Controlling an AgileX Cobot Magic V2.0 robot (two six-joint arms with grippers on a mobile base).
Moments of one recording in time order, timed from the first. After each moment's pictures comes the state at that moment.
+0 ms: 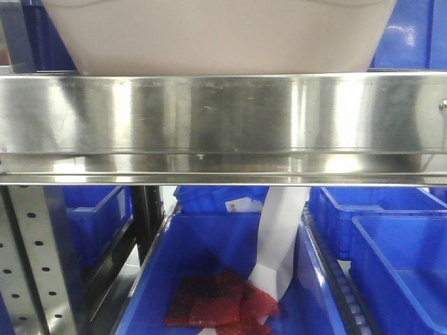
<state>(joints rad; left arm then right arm) 0.02 1.41 -1.20 -1.42 0.96 0.73 -0.18 1.35 -1.15 1.36 1.11 -0.61</state>
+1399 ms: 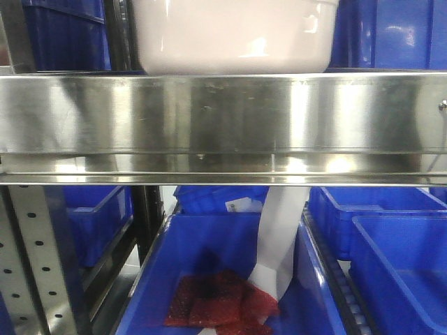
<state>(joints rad) 0.00 1.41 -1.20 -1.34 0.79 0.74 -0.23 1.35 -1.15 1.39 0.87 -0.62</state>
